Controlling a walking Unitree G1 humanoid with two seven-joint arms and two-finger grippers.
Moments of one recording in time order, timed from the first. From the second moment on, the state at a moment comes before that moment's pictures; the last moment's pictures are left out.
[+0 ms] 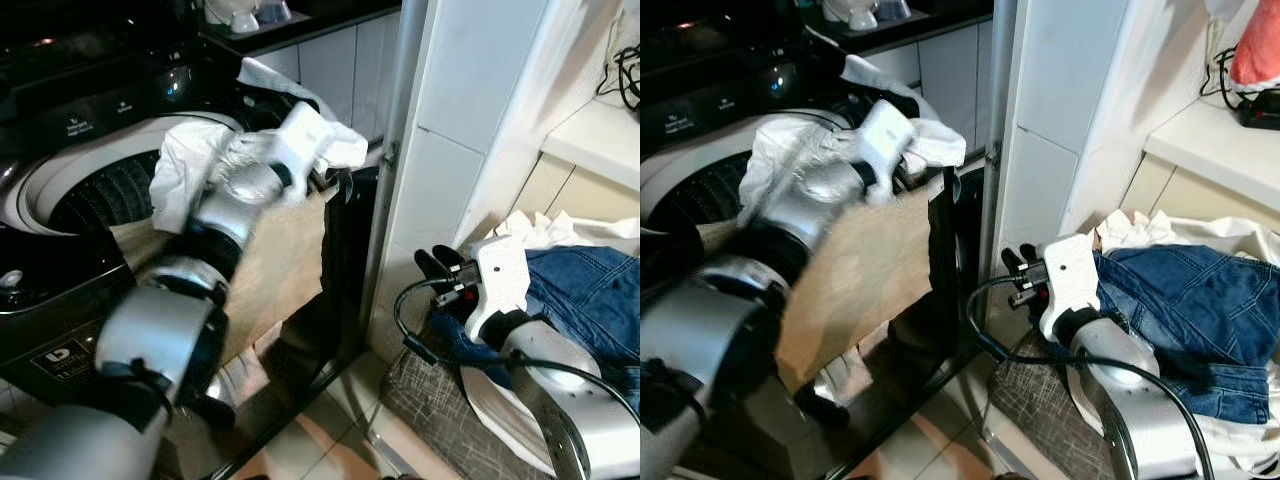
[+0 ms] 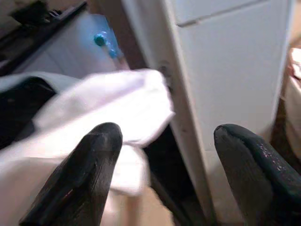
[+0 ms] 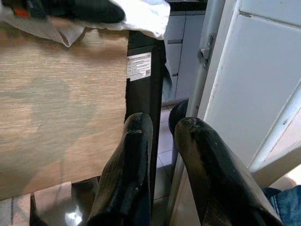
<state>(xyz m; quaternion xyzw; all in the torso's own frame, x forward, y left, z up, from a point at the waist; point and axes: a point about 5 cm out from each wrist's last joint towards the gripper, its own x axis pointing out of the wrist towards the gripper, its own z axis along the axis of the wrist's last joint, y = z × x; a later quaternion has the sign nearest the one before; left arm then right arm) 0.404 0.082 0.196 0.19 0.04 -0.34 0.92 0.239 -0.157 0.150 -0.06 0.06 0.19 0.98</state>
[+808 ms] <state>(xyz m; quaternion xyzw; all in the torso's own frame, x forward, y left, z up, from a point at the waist) 0.420 0.187 0.217 0.31 0.06 0.02 0.95 0.219 -0.143 0.164 -0.06 0.07 0.36 0.93</state>
